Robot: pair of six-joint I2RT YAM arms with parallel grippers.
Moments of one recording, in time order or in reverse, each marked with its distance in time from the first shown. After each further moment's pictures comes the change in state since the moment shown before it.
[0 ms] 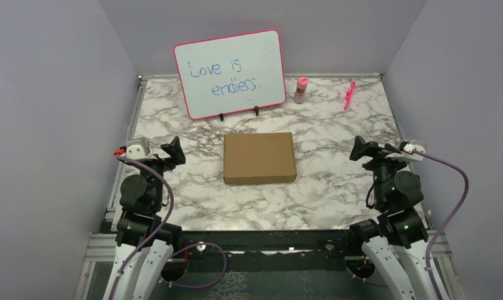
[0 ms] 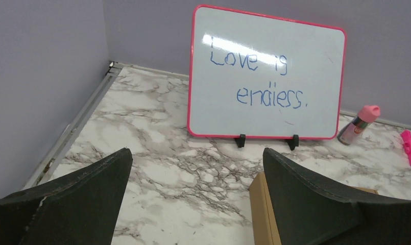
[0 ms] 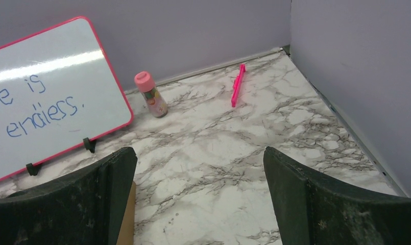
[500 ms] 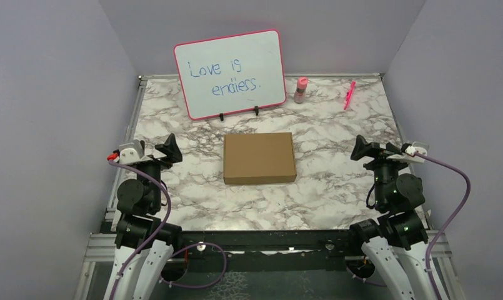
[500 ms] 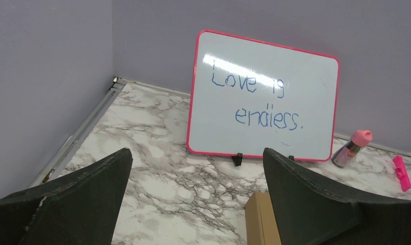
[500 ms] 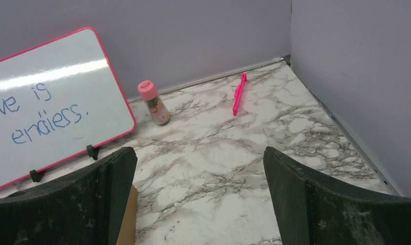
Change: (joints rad) left arm 0.002 -0.019 0.000 0.053 -0.048 -0.015; right arm 0.000 -0.027 -0.019 0.041 -0.002 -0.022
